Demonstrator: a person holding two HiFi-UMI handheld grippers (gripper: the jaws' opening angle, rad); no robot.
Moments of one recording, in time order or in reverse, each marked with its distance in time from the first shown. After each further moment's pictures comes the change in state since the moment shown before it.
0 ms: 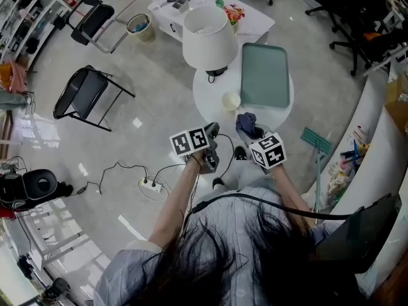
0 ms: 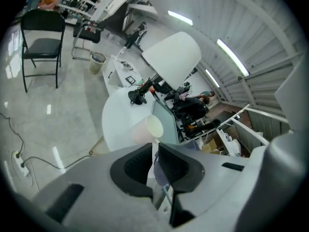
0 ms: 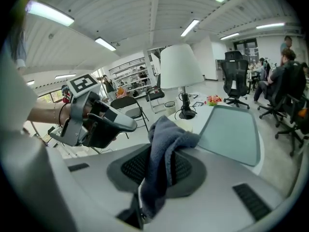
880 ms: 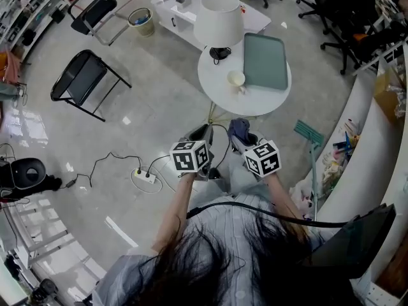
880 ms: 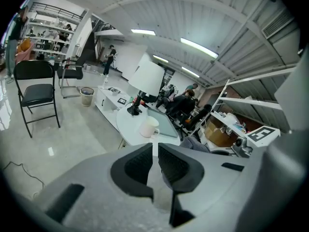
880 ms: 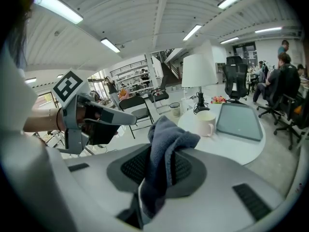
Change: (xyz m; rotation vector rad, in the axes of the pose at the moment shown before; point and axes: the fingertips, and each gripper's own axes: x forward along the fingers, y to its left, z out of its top) left arm -0.131 0.008 -0.064 0.378 -0.138 0.013; right arm -0.041 0.135 -0.049 -0.003 -0.039 -0.009
